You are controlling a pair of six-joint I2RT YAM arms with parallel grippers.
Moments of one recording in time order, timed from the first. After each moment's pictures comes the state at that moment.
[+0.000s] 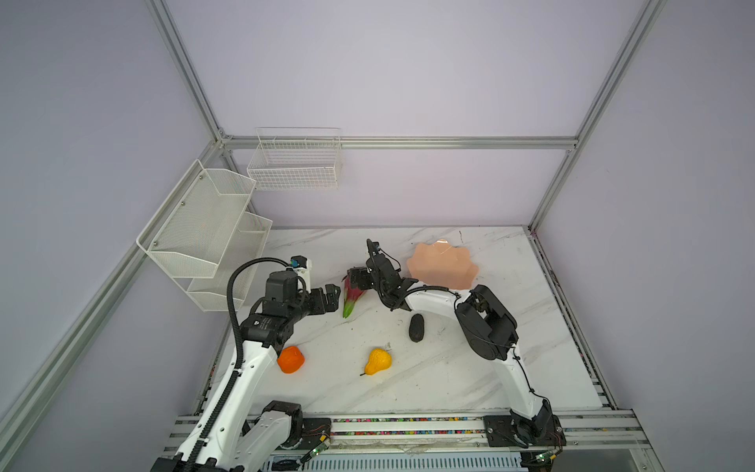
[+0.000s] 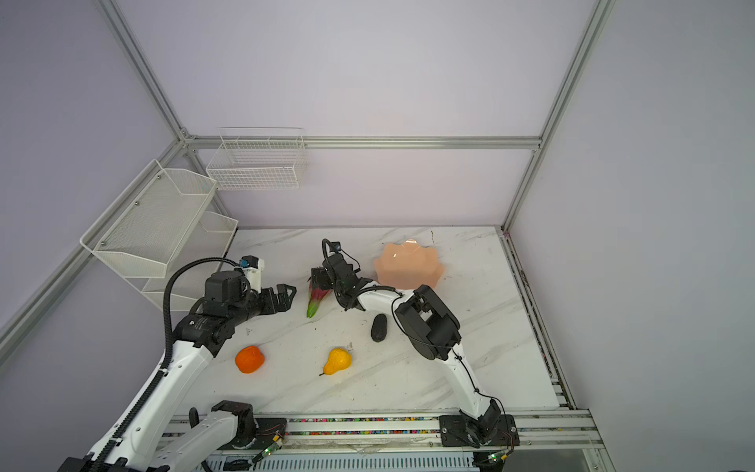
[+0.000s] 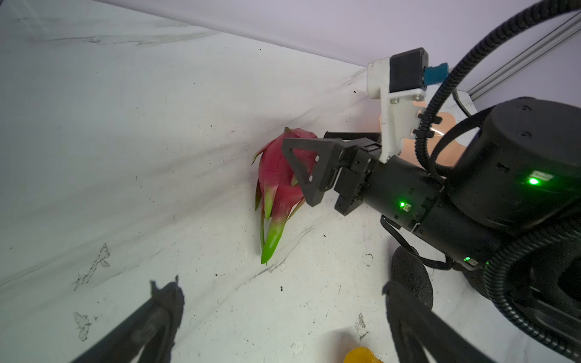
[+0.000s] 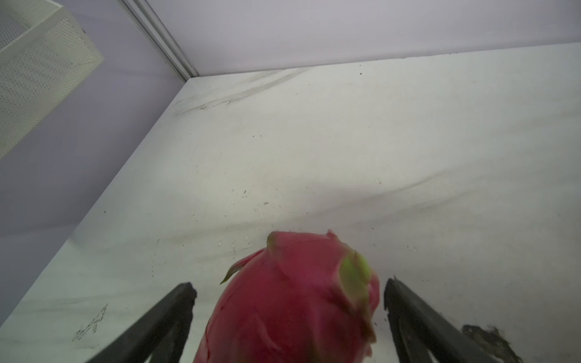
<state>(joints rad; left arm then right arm) -0.13 0.95 0.87 -0.56 0.16 -0.29 0.84 2.26 1.67 0.11 0.17 0.51</state>
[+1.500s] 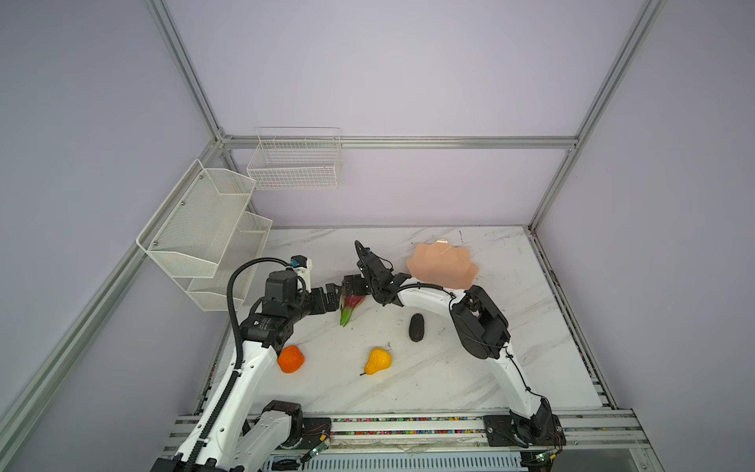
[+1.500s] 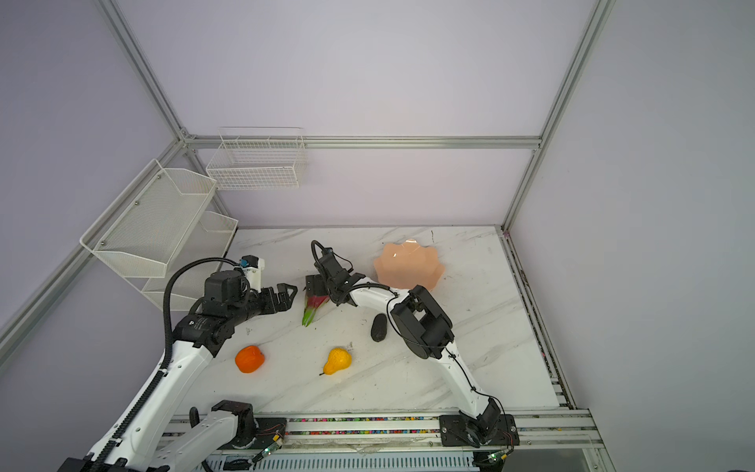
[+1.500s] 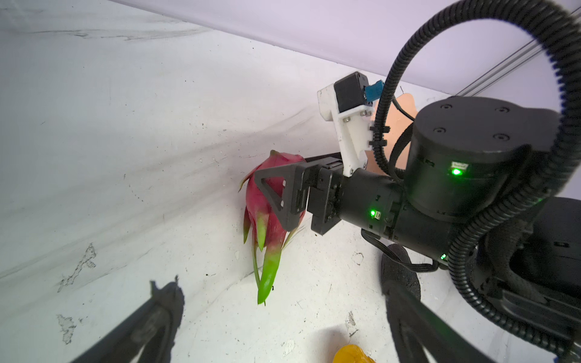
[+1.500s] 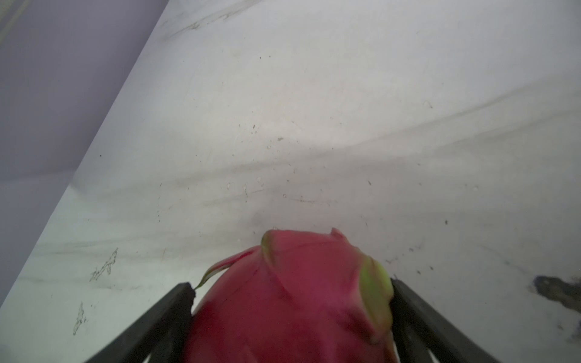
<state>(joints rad) -0.13 0.95 0.87 -0.55 0.18 -0.31 0.86 2.30 1.79 -0.18 0.05 0.54</state>
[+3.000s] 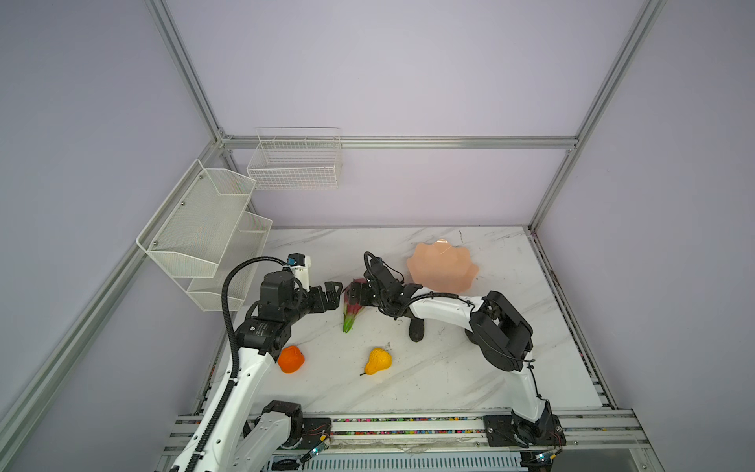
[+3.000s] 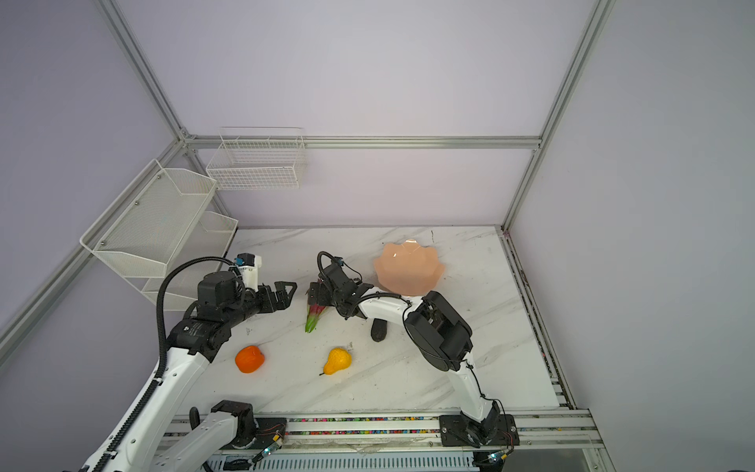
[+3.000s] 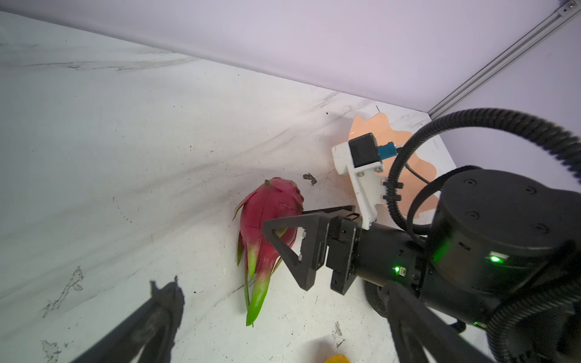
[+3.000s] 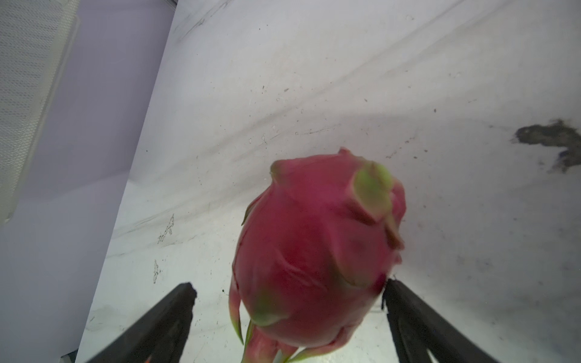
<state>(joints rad) -0.13 0.90 0.87 -0.51 0.21 -0.31 0.90 2.12 1.53 -0.10 0.03 0.79</state>
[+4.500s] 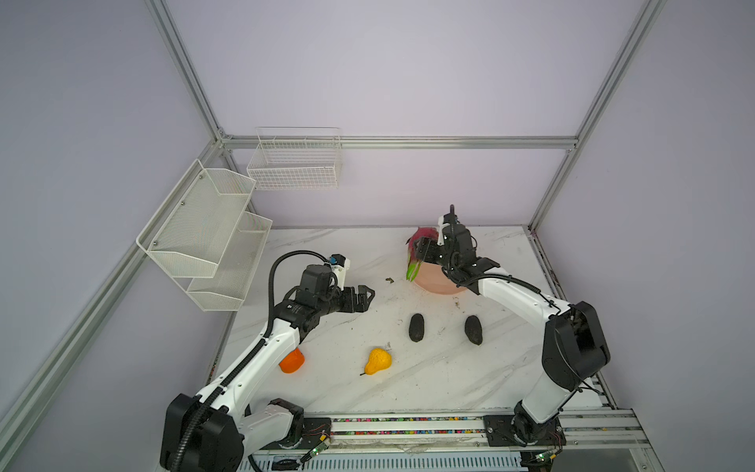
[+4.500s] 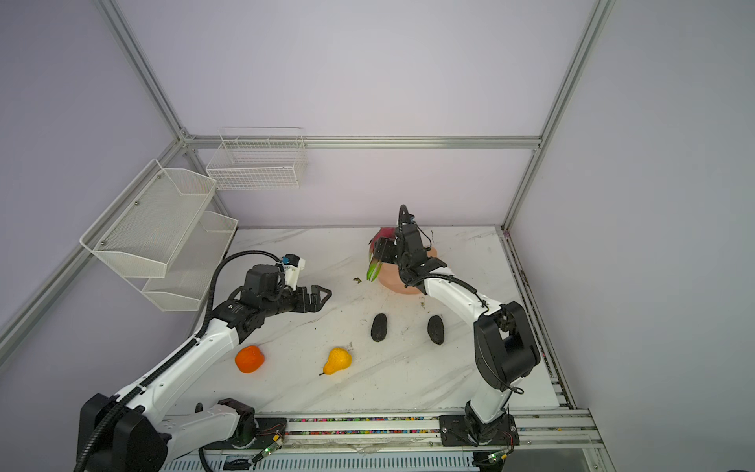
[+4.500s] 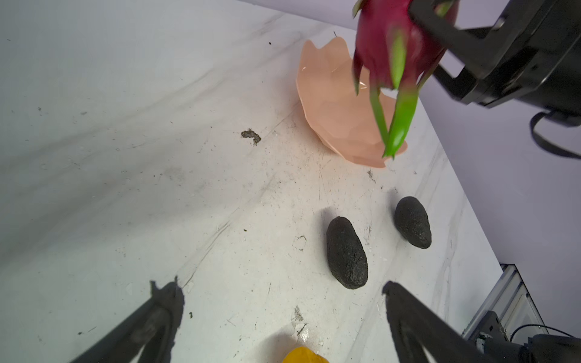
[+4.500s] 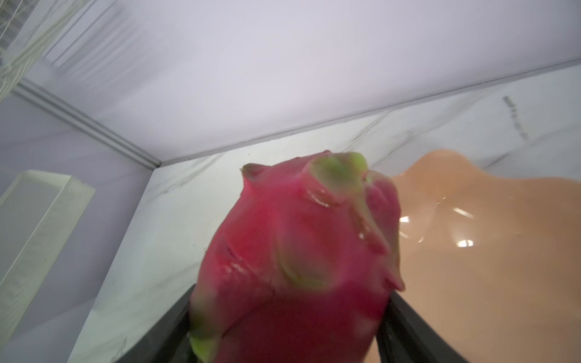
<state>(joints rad) -0.36 1.19 0.89 -0.37 0.27 -0.36 0.45 1.70 1.31 -0.08 0.03 0.55</state>
